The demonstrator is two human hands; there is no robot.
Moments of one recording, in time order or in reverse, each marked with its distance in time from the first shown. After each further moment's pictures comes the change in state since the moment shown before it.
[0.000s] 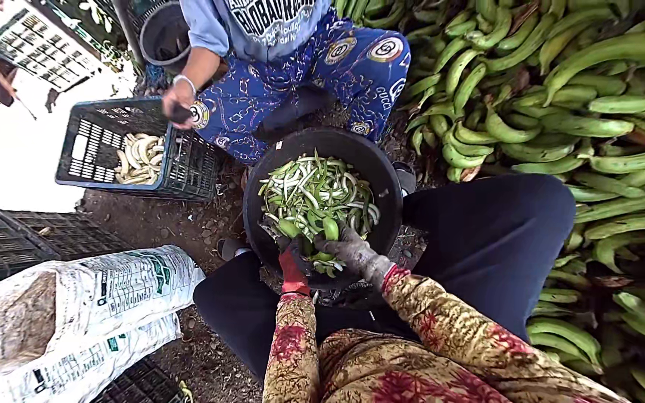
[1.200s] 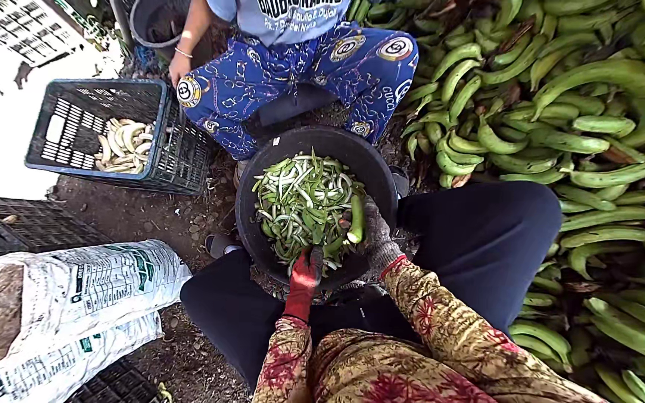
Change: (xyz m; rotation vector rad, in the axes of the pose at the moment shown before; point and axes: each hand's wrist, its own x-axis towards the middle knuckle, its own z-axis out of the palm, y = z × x) left_hand -0.034 -0.025 -0.009 0.474 -0.414 0.269; right_hand 0.027 0.005 -0.039 0.600 0.497 0.061
